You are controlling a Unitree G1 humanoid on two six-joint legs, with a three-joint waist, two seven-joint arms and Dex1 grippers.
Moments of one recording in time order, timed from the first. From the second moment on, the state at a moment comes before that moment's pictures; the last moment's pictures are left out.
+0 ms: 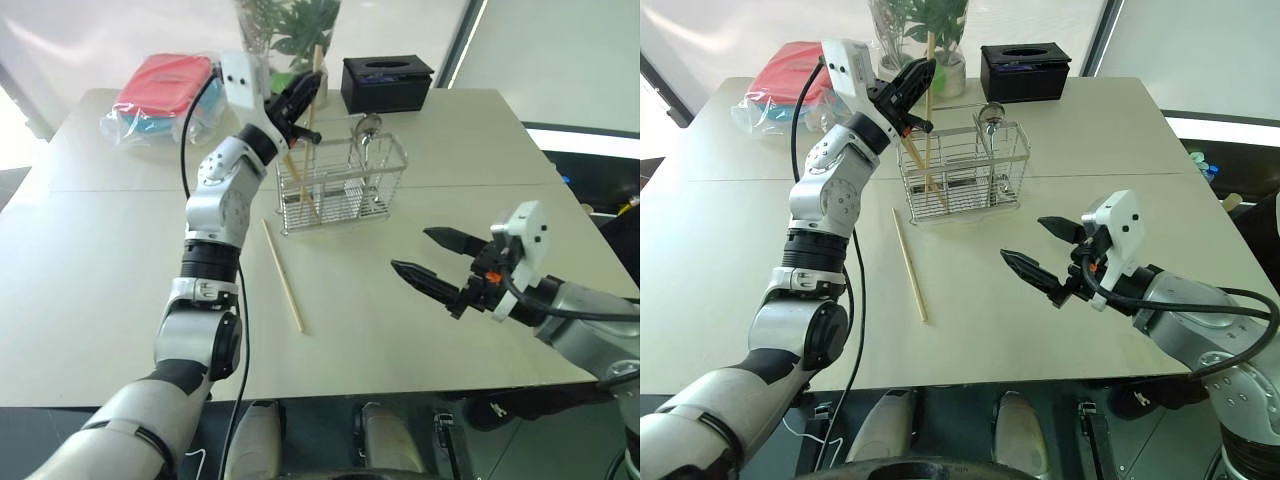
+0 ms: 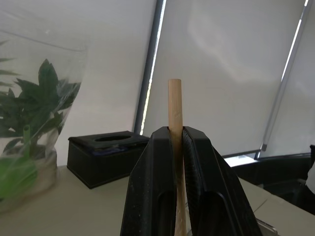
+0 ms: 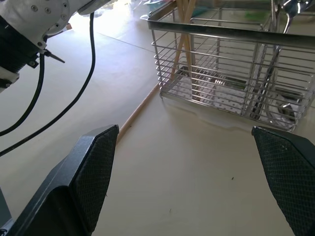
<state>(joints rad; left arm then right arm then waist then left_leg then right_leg) -1.00 0.12 0.14 0.44 -0.37 0.14 -0.49 -0.07 -0.79 -0.33 -0.74 1.05 0.87 0.36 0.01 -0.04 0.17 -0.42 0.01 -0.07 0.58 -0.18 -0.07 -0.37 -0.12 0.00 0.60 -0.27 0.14</state>
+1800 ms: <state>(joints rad) -1.13 0.46 0.20 0.53 -0.81 1.61 0.28 -0.16 -0.68 -0.19 -0.66 0.98 0.84 0.34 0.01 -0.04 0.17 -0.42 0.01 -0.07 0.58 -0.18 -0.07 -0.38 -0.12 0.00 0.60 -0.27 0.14</state>
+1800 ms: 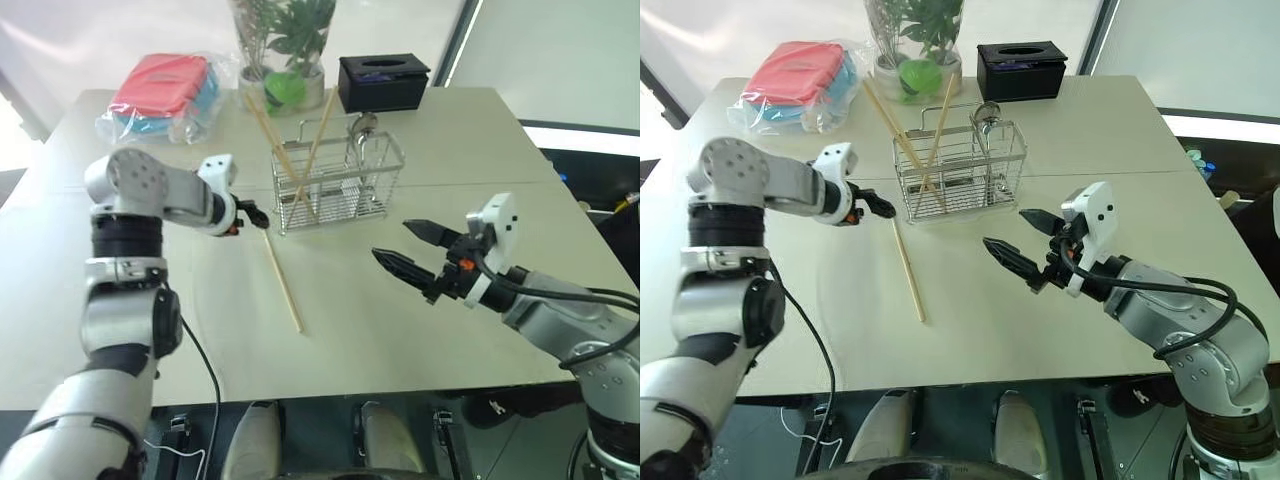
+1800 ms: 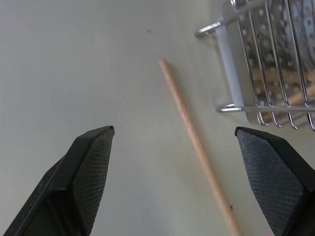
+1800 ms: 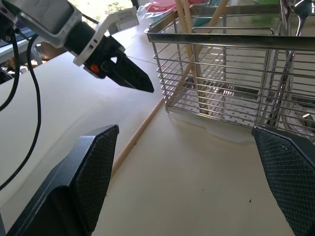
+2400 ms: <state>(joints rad) -1.17 0.22 0.27 0.63 -0.60 1.61 0.35 -0.17 -0.66 -0.18 -0.68 1.00 0.84 0.28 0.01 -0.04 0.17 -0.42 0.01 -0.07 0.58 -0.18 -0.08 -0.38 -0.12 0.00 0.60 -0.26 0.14</state>
